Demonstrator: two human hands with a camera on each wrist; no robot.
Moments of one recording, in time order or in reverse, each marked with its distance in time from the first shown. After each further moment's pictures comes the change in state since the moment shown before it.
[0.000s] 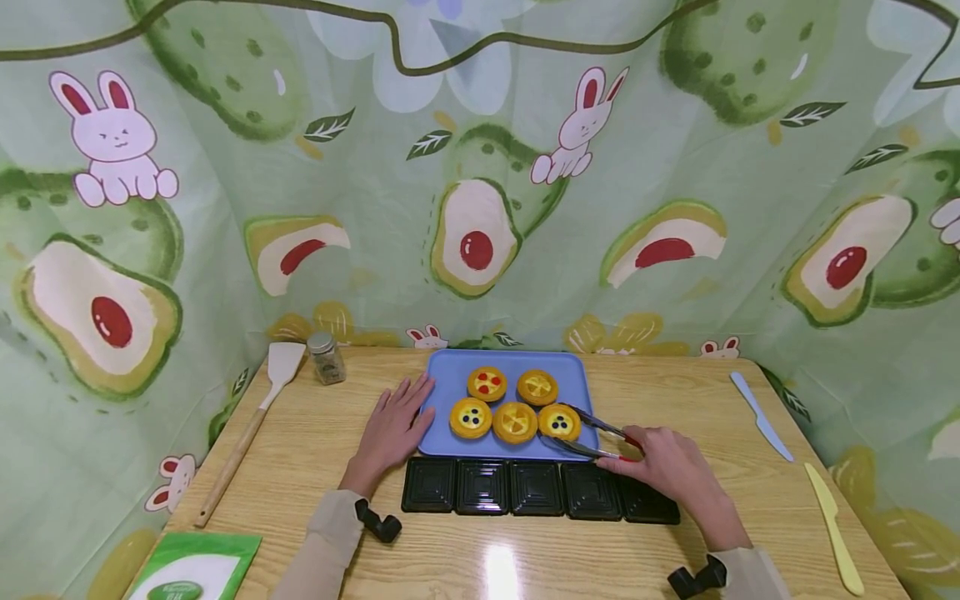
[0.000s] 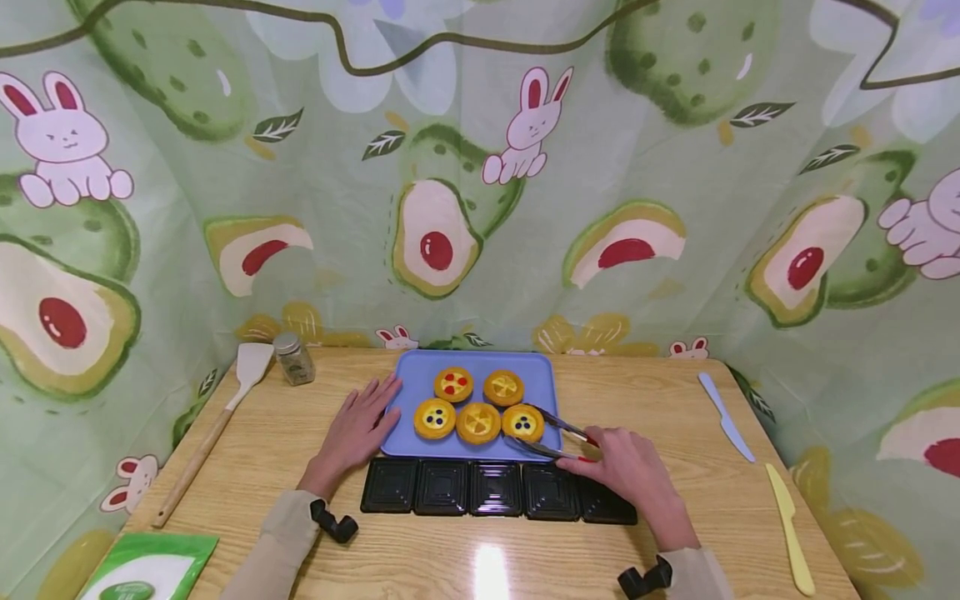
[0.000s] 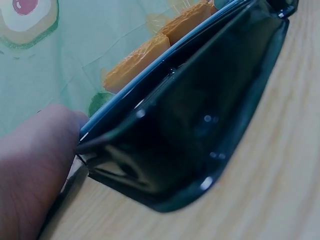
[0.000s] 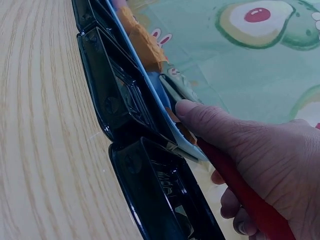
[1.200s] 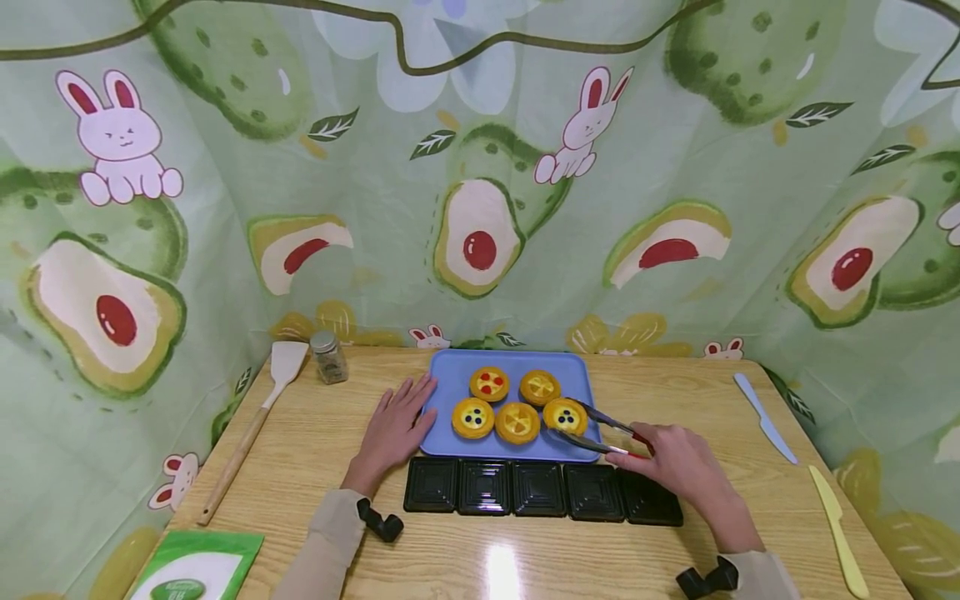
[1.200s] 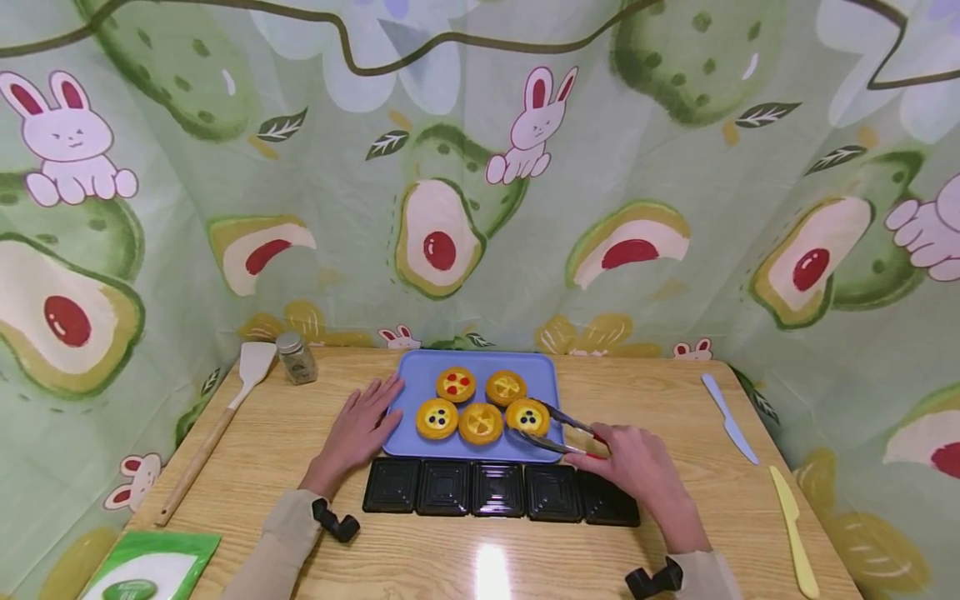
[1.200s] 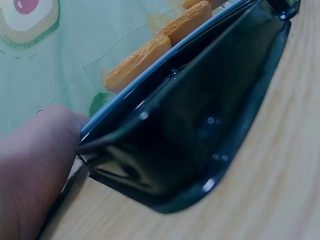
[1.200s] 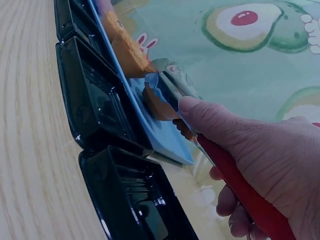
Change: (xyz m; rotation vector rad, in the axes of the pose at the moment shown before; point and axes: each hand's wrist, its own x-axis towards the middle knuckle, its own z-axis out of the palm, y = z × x) left_hand -0.001 0.001 0.000 -0.026 0.013 0.004; right_hand -0.001 0.001 -0.012 -0.018 0.060 -0.061
